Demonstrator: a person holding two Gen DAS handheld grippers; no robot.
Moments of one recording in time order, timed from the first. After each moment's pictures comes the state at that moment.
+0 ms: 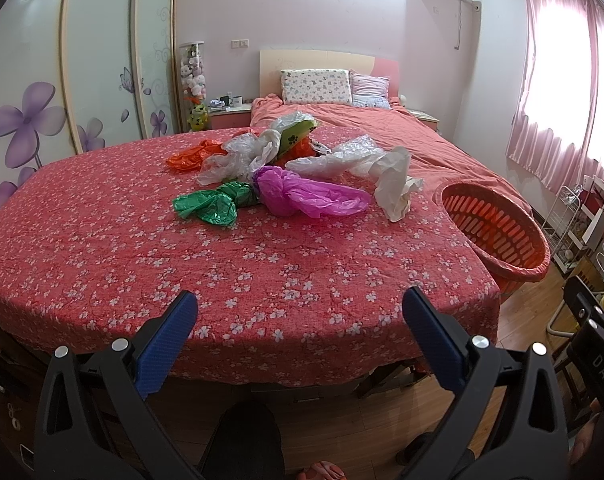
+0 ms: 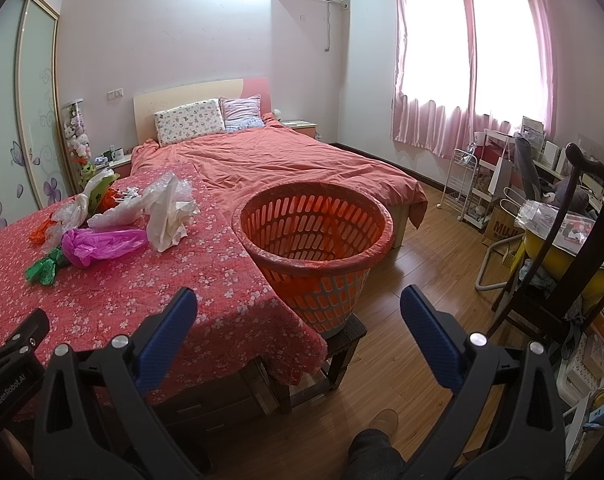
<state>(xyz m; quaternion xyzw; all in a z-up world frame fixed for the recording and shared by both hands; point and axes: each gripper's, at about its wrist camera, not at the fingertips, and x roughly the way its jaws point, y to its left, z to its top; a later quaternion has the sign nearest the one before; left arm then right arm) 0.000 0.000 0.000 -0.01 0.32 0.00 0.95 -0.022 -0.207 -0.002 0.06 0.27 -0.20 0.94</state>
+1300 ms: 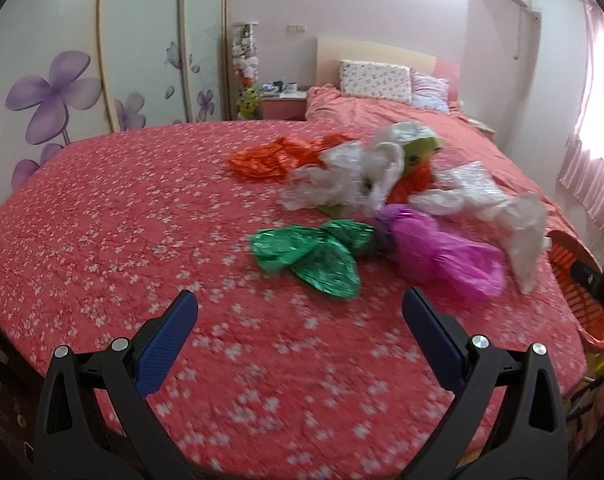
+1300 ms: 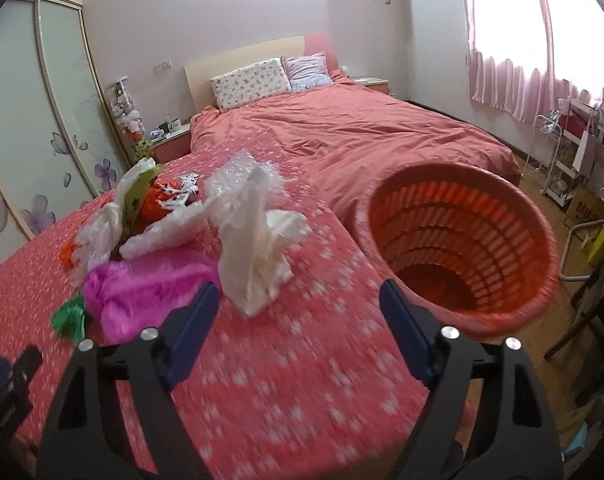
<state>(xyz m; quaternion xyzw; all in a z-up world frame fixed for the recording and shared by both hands) 0.109 0.098 -0.014 -0.04 0.34 0.09 0.93 0.172 -0.169 -0.028 0.11 0.34 -0.06 0.93</state>
